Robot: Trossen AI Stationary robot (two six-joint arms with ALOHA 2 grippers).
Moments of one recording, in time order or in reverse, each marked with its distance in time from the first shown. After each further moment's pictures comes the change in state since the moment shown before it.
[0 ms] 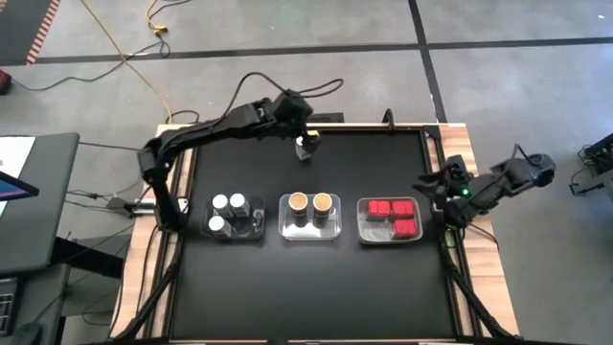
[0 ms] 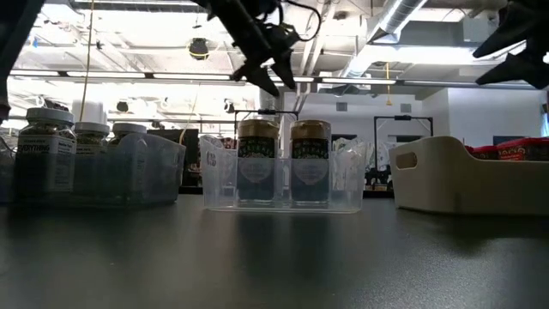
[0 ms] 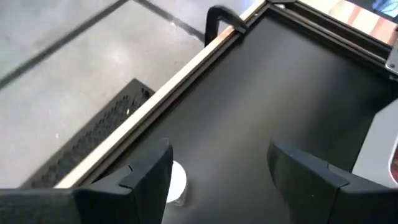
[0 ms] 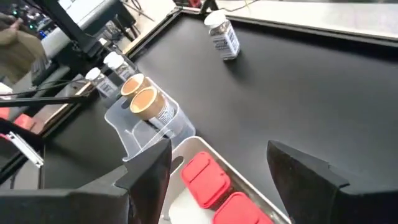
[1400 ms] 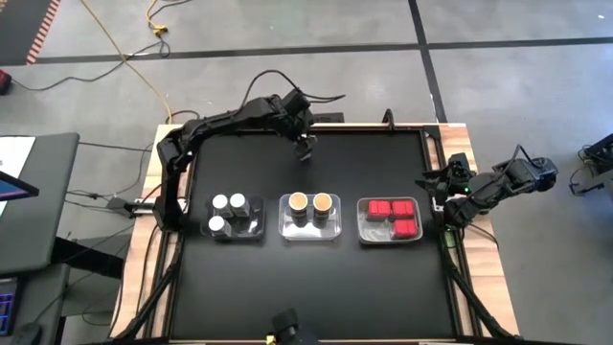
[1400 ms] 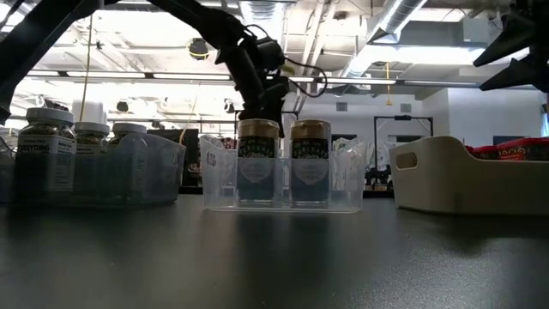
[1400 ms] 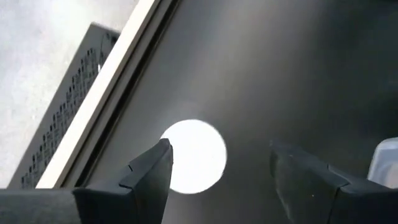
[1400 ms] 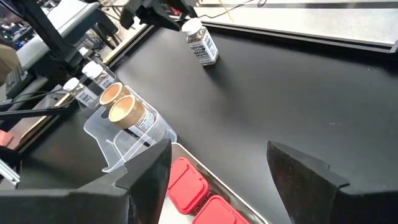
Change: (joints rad) left arm 0.136 0.206 0.057 -0.140 0.256 0.312; right arm -0.056 -0.037 0.000 -0.063 0.021 0.016
